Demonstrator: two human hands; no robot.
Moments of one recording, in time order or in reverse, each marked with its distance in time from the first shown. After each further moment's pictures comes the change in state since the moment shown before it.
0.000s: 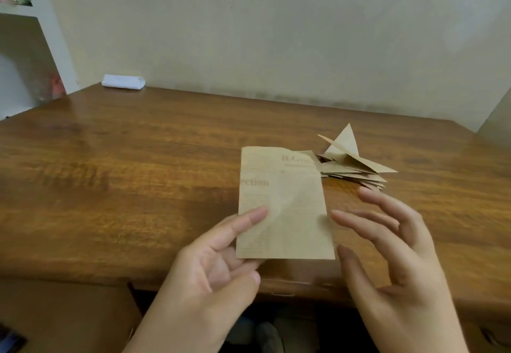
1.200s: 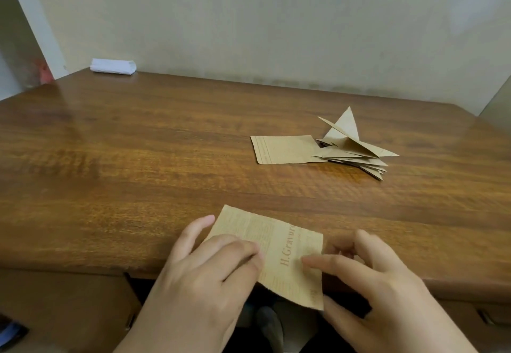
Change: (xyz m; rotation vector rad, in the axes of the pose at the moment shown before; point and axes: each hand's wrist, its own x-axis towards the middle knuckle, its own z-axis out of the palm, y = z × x) left_hand -0.003 -0.034 -0.026 1.508 -0.083 0.695; right_hand -0.008 -0.003 -0.008 -0.267 -0.547 -0.037
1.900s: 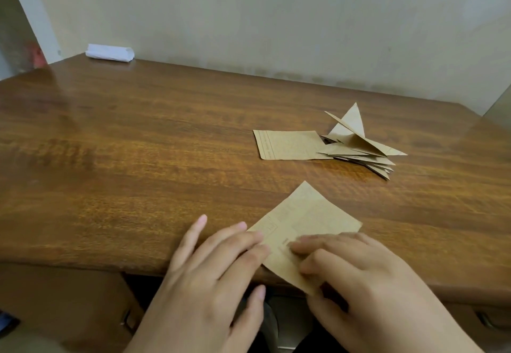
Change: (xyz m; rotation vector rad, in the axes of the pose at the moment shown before) left_hand -0.005 0.004 0.010 -0.155 -0.010 -0.173; right_hand 0.022 -0.002 0.012 -0.071 0.081 -0.228
